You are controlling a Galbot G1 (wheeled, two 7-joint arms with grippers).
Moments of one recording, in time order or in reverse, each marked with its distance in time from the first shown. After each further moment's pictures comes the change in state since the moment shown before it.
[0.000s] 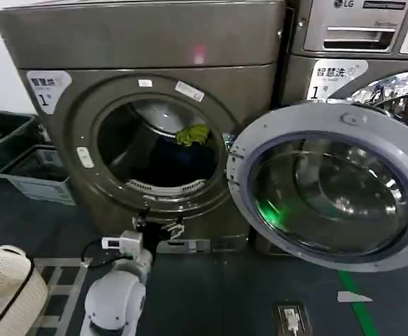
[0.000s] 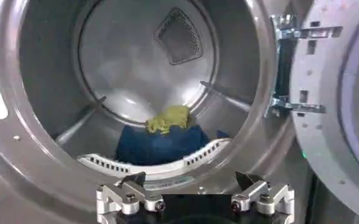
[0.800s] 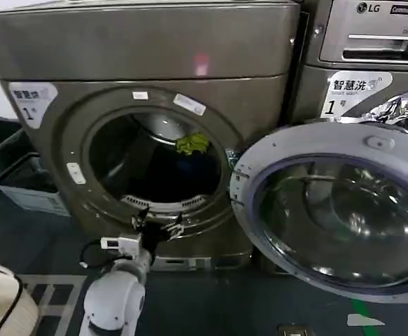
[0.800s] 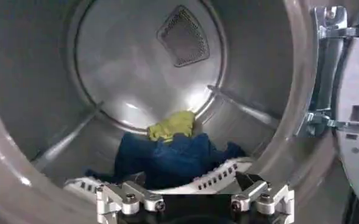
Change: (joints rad) left arm -0.001 0.001 -0.002 0.009 0.000 0.000 -0.001; right arm 0.002 0.000 -0.003 -0.003 -0.003 0.001 -0.002
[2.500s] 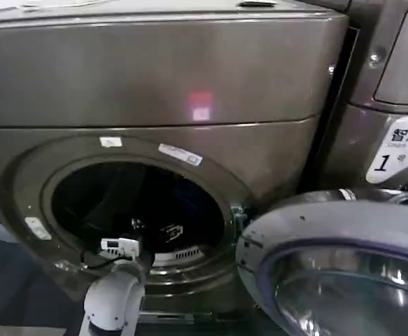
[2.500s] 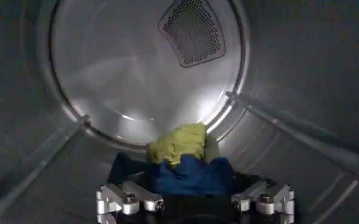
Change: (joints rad) left arm -0.022 -0.011 -0.001 0.039 0.015 0.000 -0.002; right arm -0.003 0.006 -0.007 0.005 -0.035 -0.001 -0.008
